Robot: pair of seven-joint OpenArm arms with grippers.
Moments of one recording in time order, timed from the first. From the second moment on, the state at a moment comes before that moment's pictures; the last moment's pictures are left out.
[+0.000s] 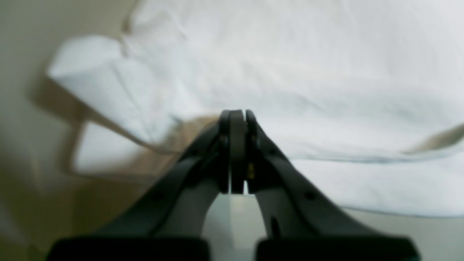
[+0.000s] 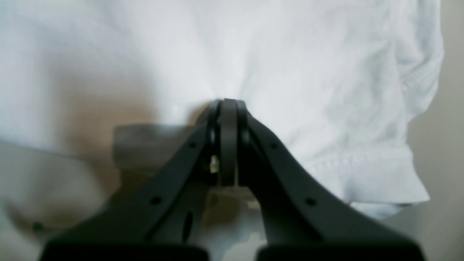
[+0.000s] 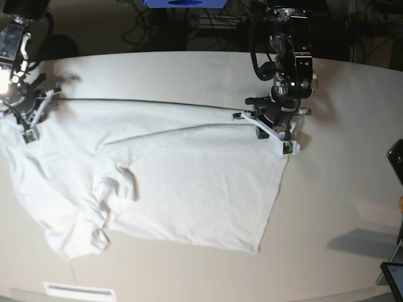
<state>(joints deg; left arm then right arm) 12.7 -3.3 -5.0 104.4 -12.3 -0.4 49.9 -13.1 17.4 24.1 92.8 1.7 34.8 -46.3</state>
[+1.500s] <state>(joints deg) 28.3 -3.5 -15.5 112.1 -14.3 -1.0 51.9 -22.8 15.8 30.6 98.3 2.5 35.2 -45.6</state>
